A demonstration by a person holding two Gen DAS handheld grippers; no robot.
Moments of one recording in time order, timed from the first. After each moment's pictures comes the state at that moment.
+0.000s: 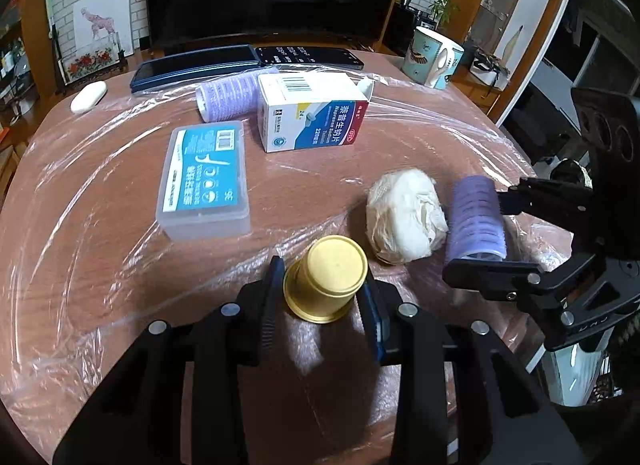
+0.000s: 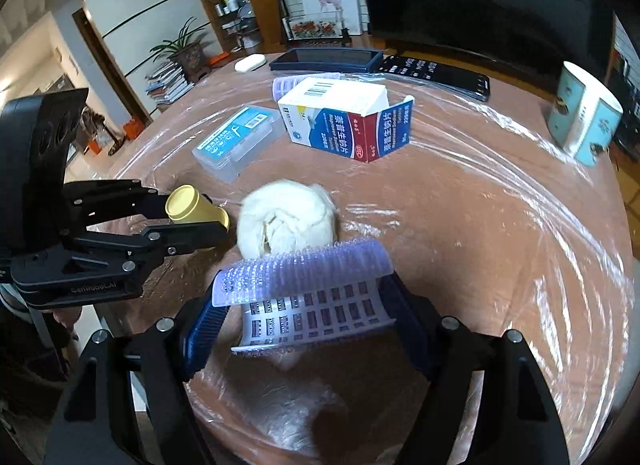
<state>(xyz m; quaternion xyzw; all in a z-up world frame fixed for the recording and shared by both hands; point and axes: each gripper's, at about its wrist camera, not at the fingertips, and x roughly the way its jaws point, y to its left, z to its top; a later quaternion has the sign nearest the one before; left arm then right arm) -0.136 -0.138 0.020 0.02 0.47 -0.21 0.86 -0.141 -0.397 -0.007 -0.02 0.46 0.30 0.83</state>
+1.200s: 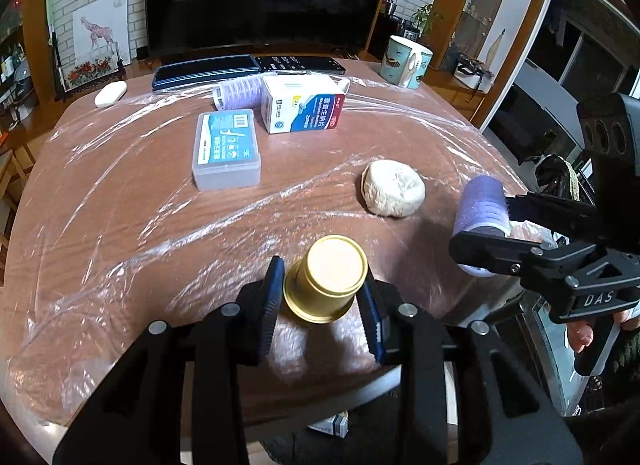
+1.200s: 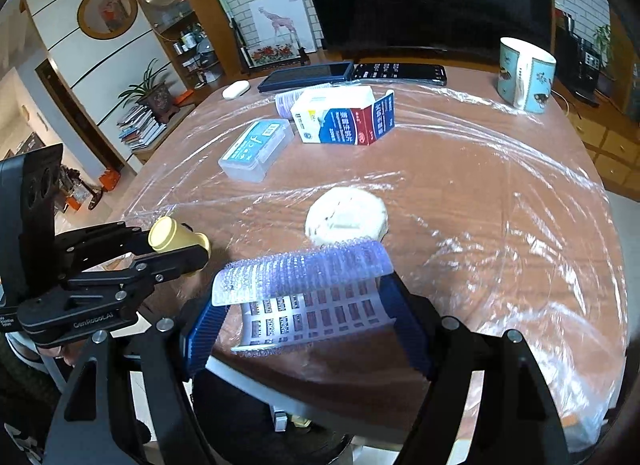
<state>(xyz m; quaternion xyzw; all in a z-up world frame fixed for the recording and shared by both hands) -0.195 -0.111 0.039 0.02 0.45 -0.23 0.86 -0.208 -0.386 0.013 0.05 0.45 0.22 0.86</state>
